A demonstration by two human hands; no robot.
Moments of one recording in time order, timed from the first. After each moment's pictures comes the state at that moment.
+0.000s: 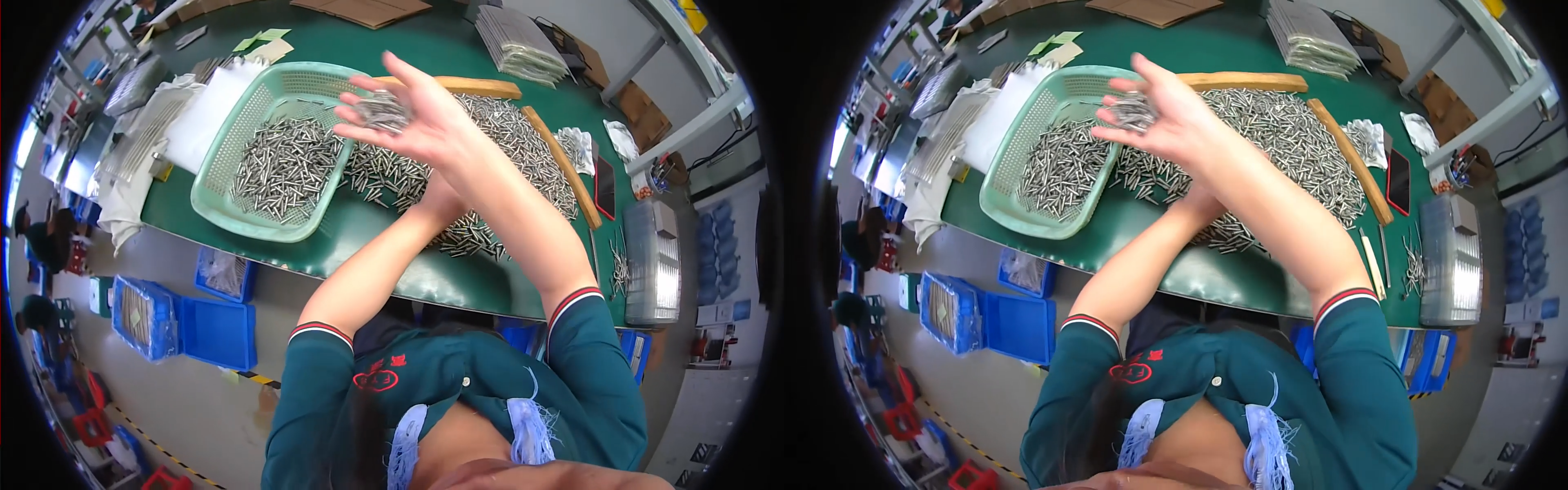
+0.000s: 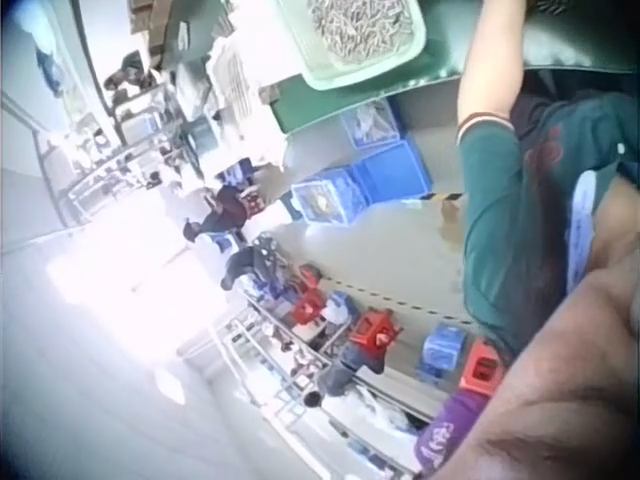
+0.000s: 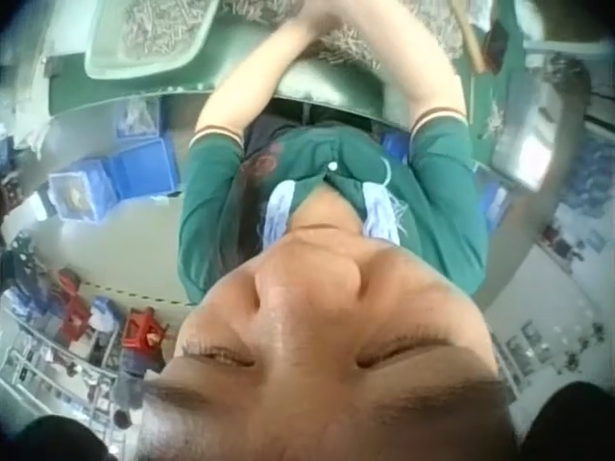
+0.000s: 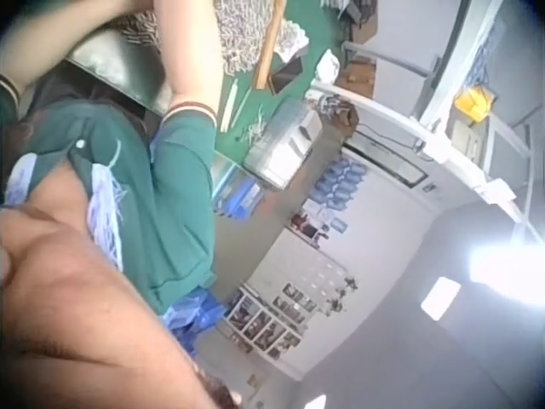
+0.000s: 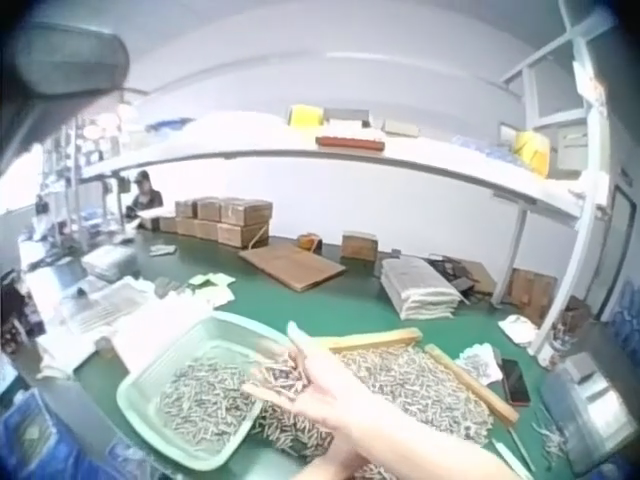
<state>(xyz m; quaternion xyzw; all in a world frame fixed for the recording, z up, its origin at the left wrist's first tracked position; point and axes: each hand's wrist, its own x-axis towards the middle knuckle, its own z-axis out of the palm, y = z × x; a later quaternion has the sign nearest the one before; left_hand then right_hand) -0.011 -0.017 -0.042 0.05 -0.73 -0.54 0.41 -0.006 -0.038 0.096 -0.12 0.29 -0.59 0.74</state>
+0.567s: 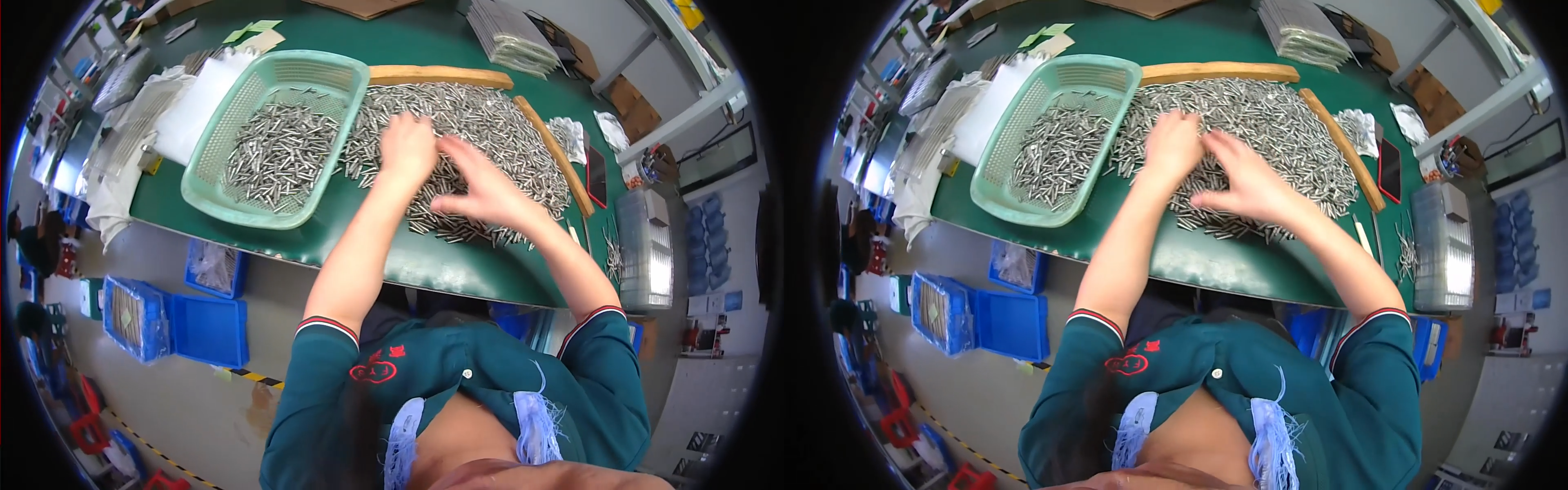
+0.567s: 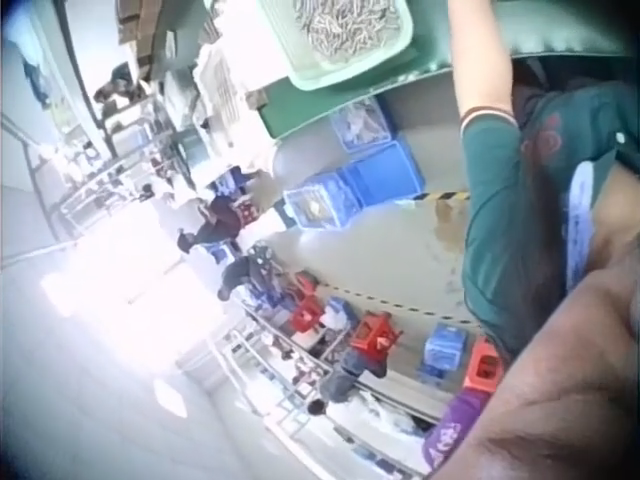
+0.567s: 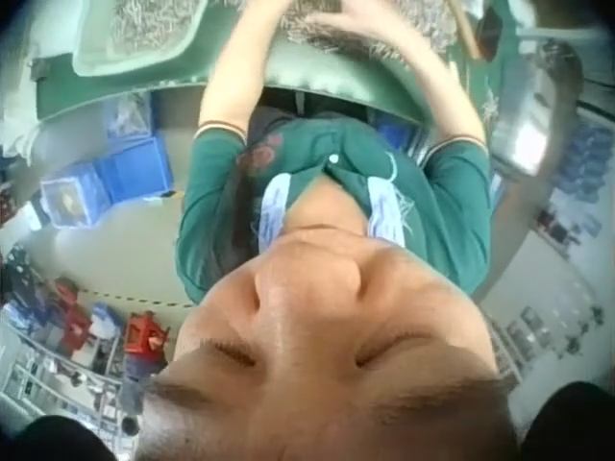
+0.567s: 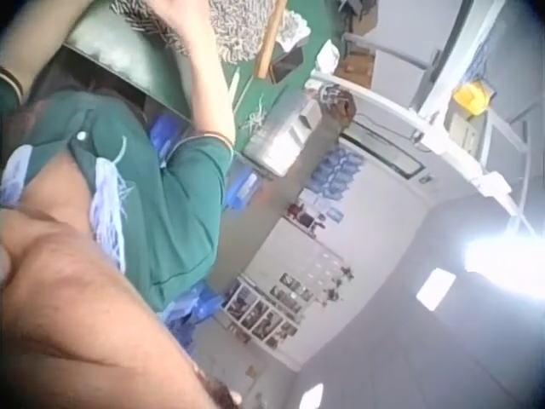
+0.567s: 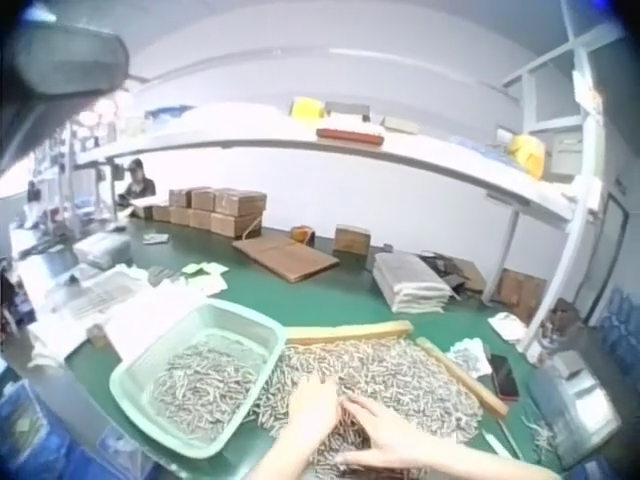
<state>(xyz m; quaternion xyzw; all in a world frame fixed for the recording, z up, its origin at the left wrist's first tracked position) 0.016 -0.047 -0.011 0.40 -0.88 -0.13 0.23 -0.085 0.065 0.028 -0.75 0.62 -0.19 0.12</state>
